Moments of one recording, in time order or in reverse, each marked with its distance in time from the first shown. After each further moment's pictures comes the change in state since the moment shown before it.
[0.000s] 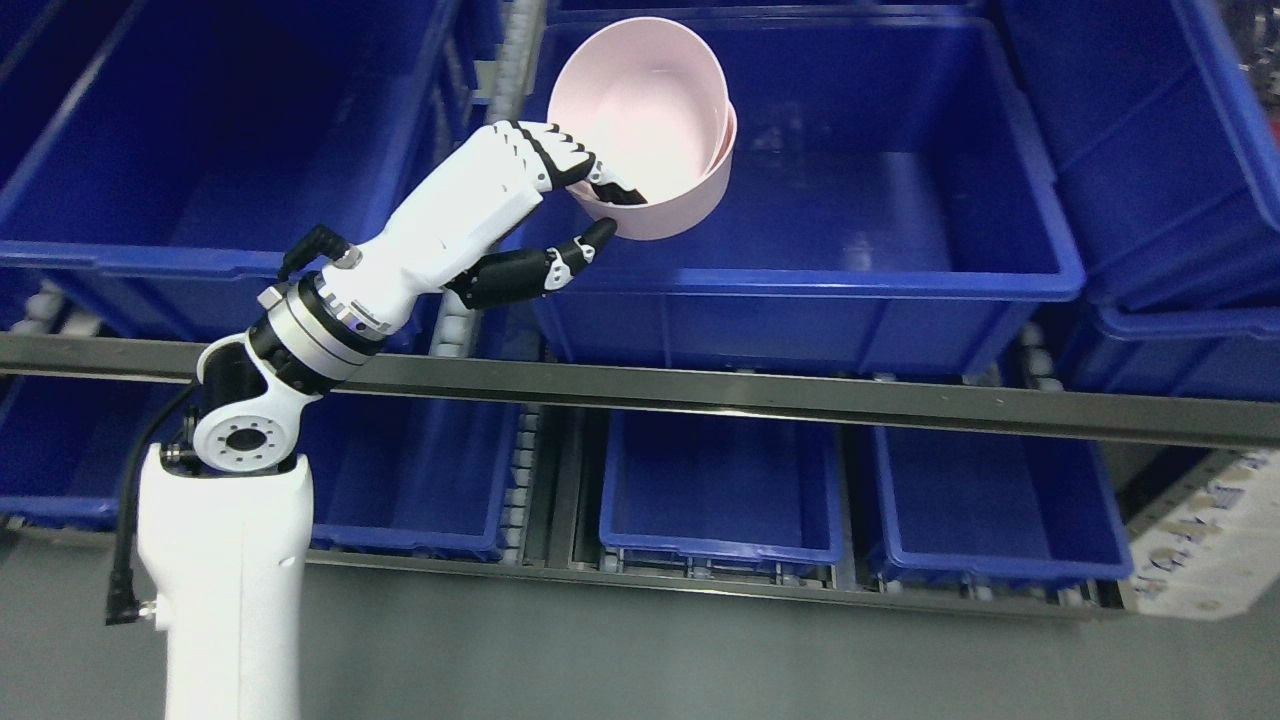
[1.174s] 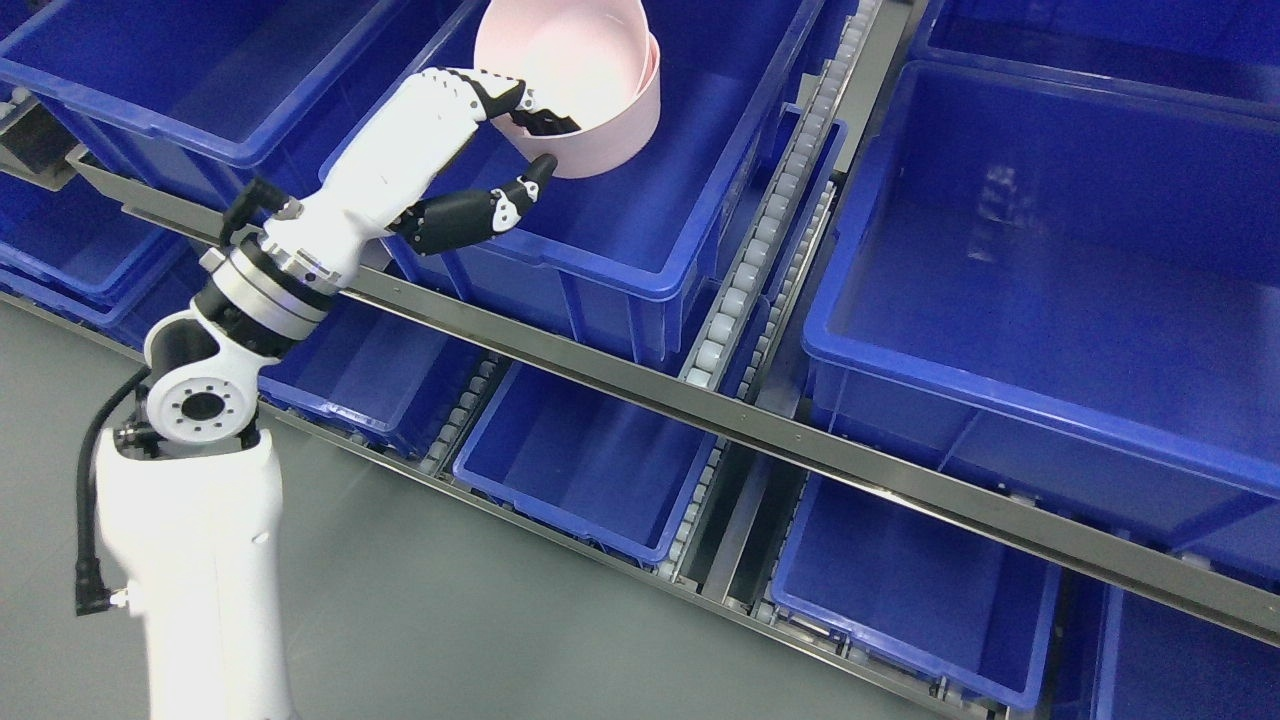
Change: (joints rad) left arm -0.049 0.000 0.032 -0.012 -0.067 0.203 -0.015; right arm 0.000 0.000 0.000 0.000 0.000 0.000 0.000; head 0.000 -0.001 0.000
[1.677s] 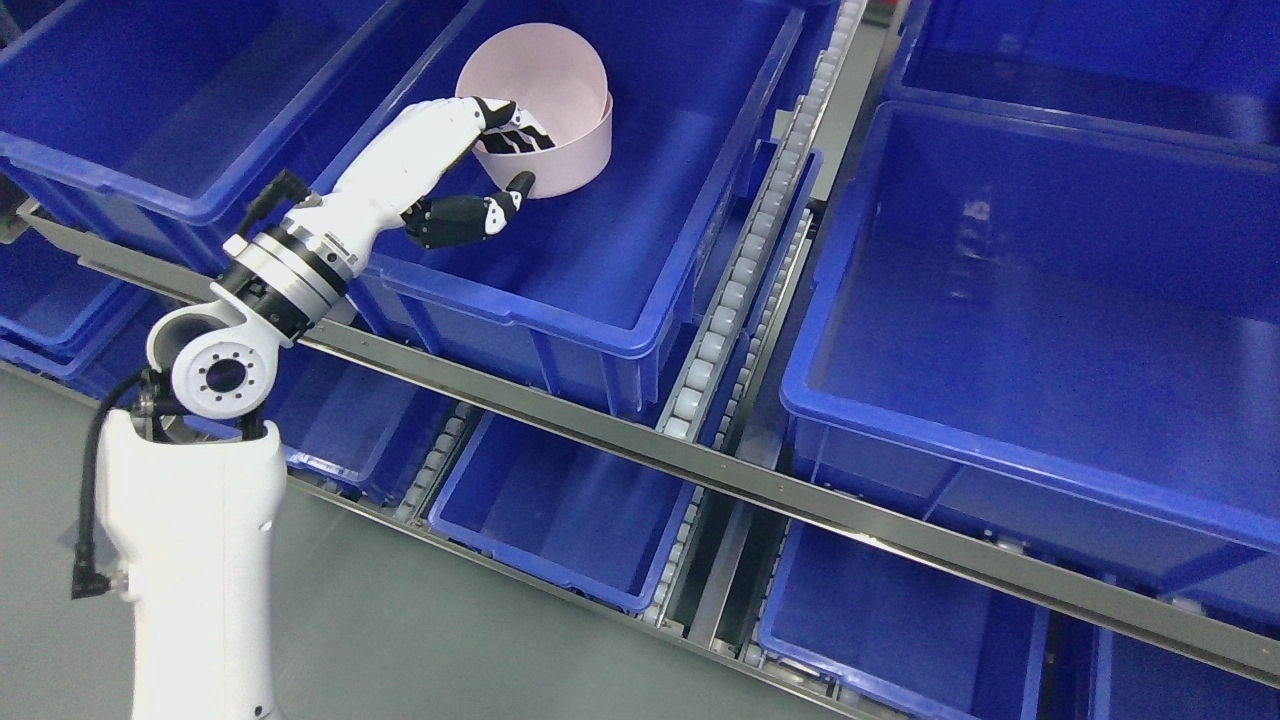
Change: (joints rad) left arm -0.018 0.056 -0.046 0.049 -0.134 0.200 0.001; right arm 0.000 0.000 0.000 0.000 0.000 0.000 0.000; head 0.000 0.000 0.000
